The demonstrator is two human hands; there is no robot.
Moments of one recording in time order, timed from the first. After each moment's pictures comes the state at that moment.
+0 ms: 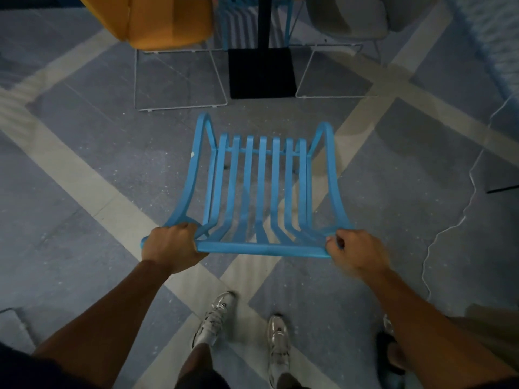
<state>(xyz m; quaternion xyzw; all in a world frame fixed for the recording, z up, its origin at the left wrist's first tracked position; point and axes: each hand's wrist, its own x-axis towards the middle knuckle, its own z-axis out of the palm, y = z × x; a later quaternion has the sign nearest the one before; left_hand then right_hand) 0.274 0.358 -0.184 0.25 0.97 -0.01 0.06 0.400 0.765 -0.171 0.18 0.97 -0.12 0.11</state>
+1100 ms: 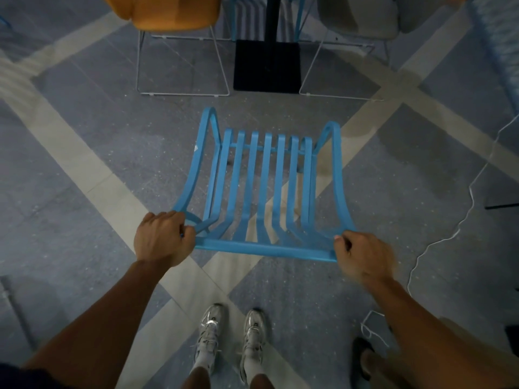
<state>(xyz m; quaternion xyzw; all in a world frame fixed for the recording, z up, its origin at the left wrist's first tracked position) 0.326 0.431 -0.187 0.10 0.99 0.06 0.02 0.434 0.844 -0.171 0.15 0.98 -0.11 0.04</state>
